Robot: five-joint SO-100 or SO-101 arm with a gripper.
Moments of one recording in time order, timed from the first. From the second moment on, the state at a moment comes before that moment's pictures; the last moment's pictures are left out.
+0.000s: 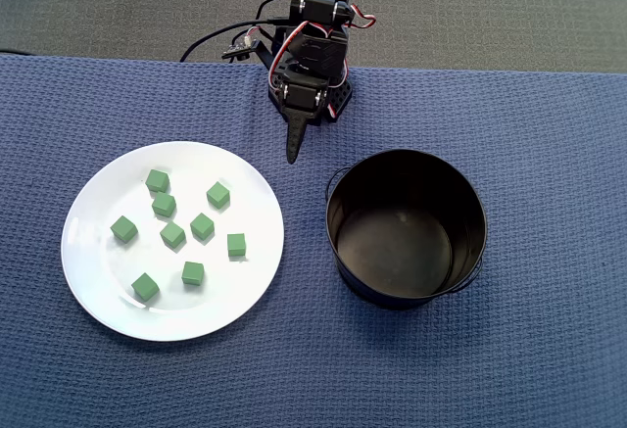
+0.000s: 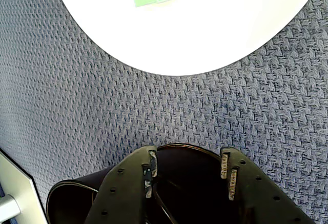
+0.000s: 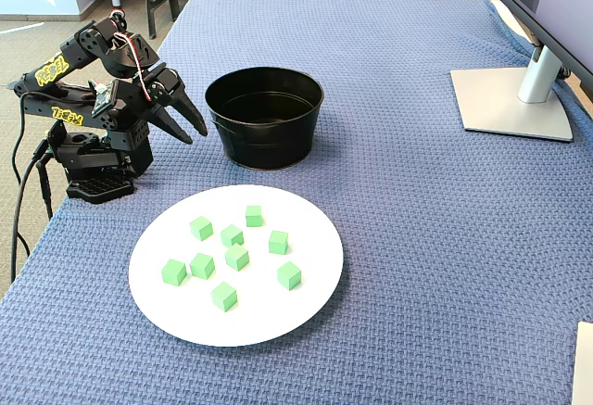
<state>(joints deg) 9.8 176.1 145.7 78.7 -3.2</state>
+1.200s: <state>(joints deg) 38.0 109.8 131.2 41.0 -83.1</state>
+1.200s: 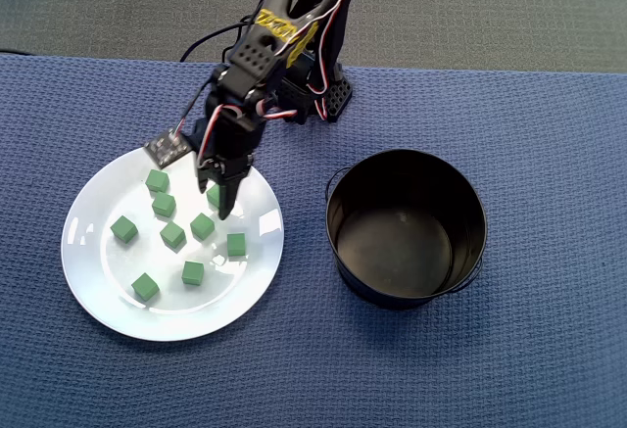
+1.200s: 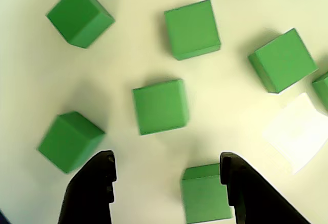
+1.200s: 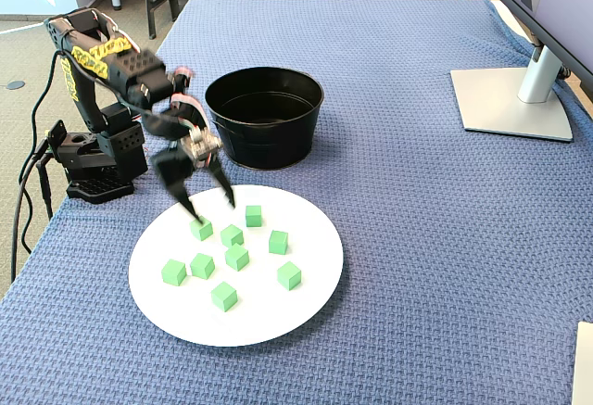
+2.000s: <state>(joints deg) 37.8 105.1 132.4 43.9 -97.4</state>
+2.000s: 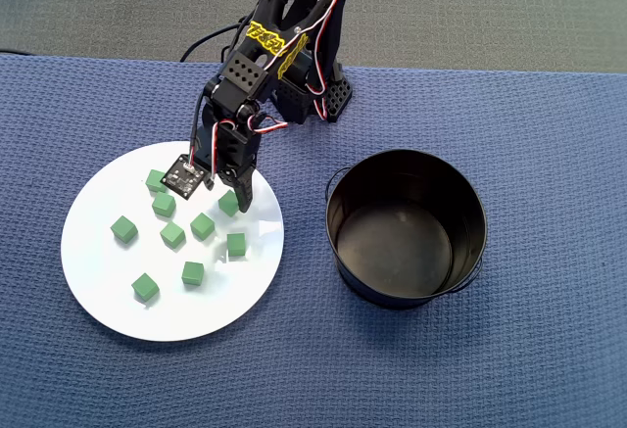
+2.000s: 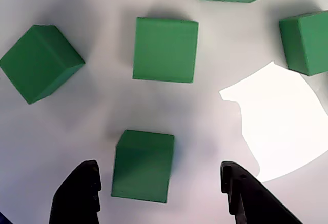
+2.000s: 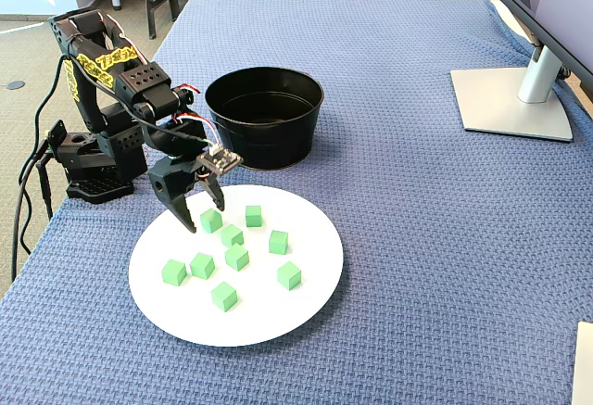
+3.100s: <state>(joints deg) 28.7 111.2 119.2 60.8 -57.0</state>
